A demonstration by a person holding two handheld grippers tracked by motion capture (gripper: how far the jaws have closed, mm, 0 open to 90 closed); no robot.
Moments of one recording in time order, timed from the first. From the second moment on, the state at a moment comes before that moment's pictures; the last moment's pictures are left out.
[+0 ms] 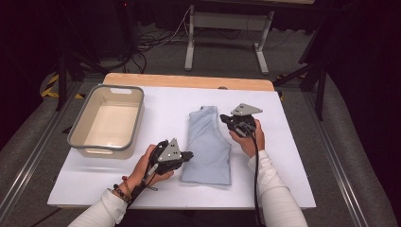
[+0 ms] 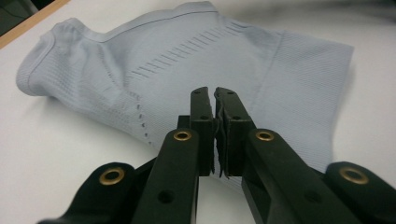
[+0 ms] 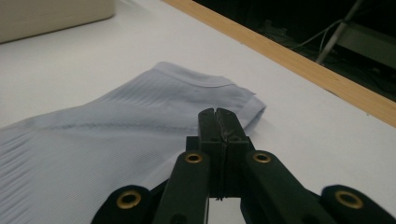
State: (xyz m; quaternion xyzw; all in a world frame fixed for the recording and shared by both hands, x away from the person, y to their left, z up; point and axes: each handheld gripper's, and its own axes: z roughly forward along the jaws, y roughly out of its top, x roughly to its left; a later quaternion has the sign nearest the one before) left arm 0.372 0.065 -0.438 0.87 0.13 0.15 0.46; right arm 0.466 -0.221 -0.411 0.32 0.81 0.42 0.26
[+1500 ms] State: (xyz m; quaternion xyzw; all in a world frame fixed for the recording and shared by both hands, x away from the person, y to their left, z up) left arm 0.393 0.056 -0.461 0.87 0.15 0.14 0.45; right arm 0.368 -0.212 -0.460 0.26 0.85 0.41 0.22
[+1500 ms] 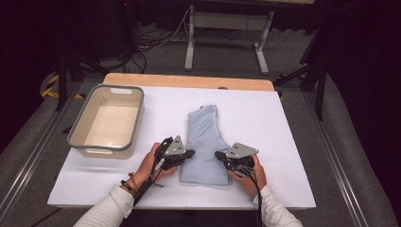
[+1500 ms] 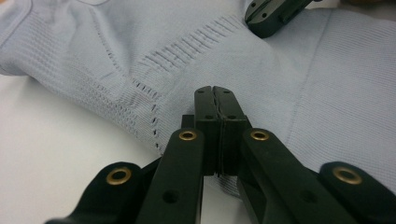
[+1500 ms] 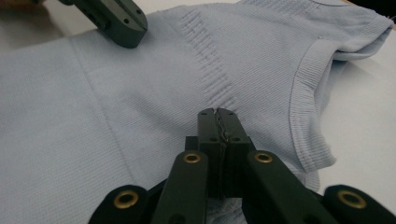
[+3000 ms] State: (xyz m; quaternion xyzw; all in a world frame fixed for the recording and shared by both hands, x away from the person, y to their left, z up) left arm 0.349 0.105 -0.429 0.83 0.12 0.23 0.49; right arm 0.324 -0.218 -0.414 0.24 0.80 0.45 0.31
